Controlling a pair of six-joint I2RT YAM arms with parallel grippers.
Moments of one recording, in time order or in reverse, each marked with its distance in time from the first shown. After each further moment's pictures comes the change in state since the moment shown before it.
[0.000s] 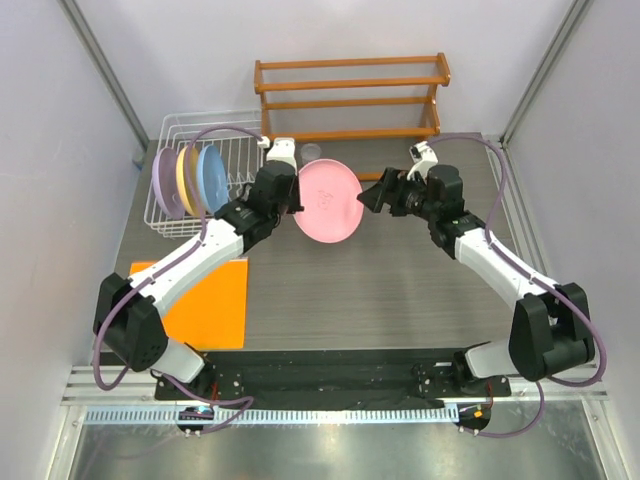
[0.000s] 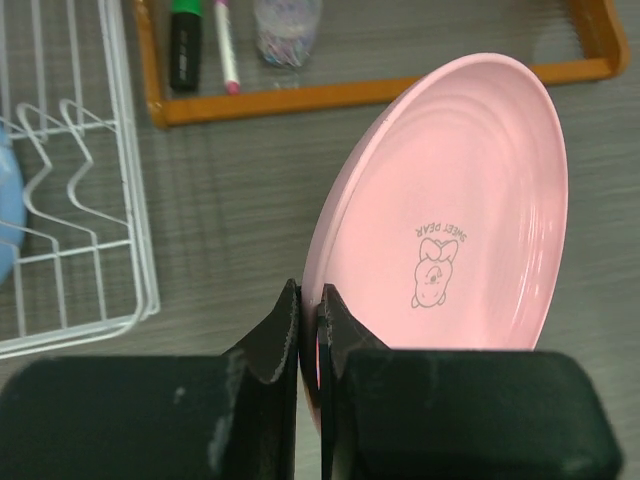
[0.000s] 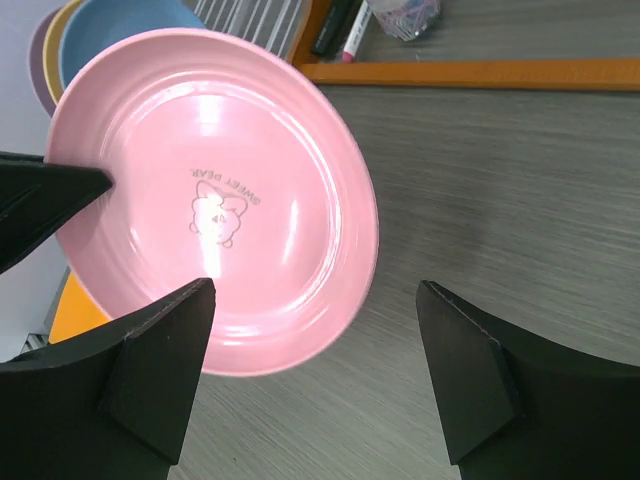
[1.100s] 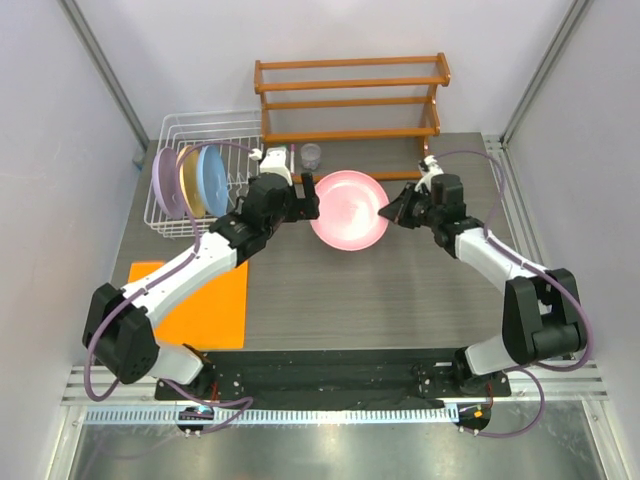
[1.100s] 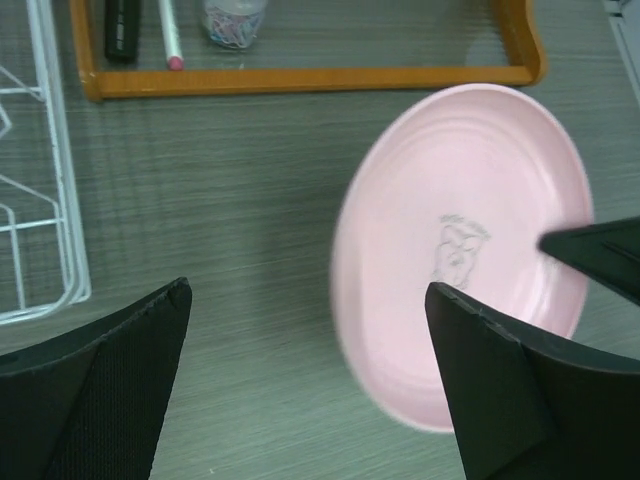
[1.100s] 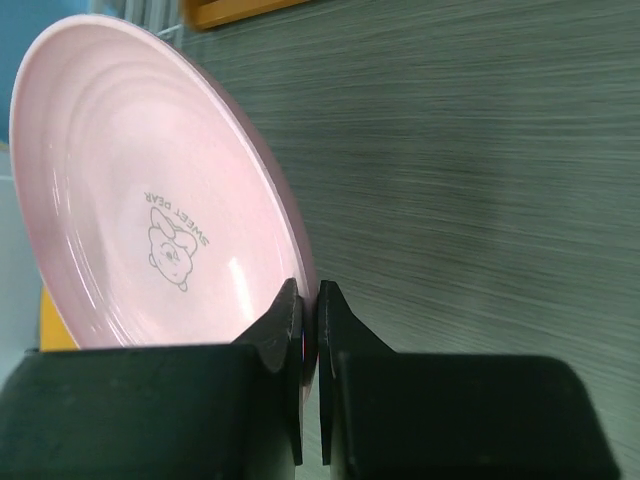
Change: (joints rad) left arm 0.003 -0.076 -0.154 0.126 0.135 -0.144; right arm -0.061 0.105 -0.070 -0.008 -0.021 0.064
